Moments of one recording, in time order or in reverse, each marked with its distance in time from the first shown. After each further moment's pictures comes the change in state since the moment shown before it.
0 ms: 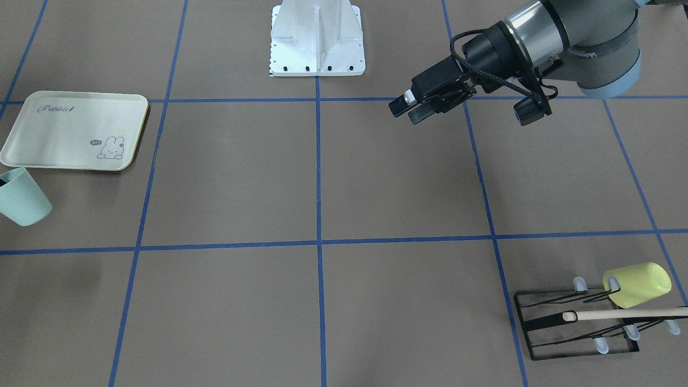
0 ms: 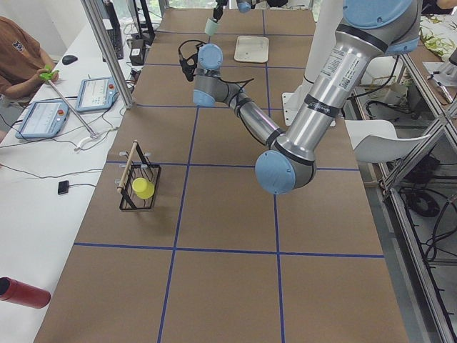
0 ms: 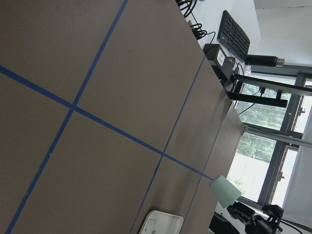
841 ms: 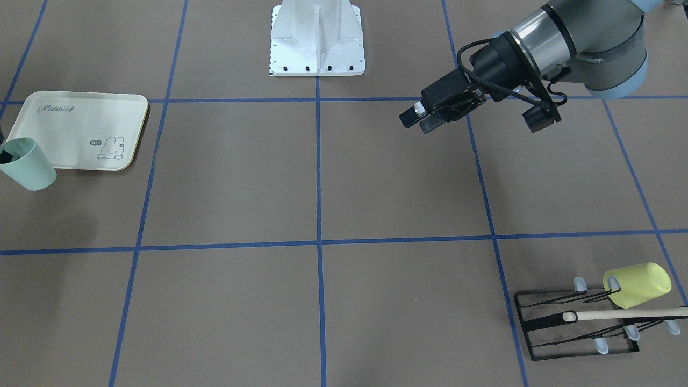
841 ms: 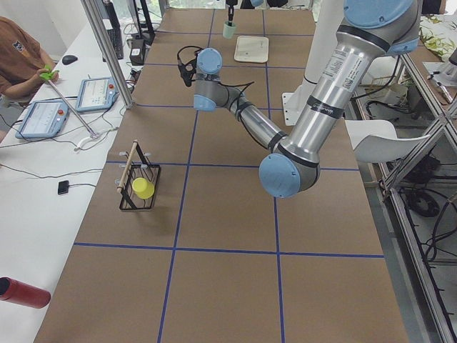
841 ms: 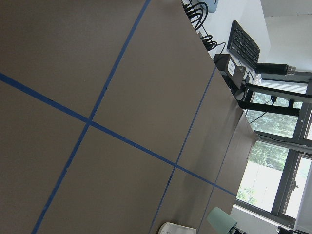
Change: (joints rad) left arm -0.009 0.037 -0.002 0.024 -0.001 0.071; right arm -0.086 -0.166 0.385 -0.729 -0.073 -0.608
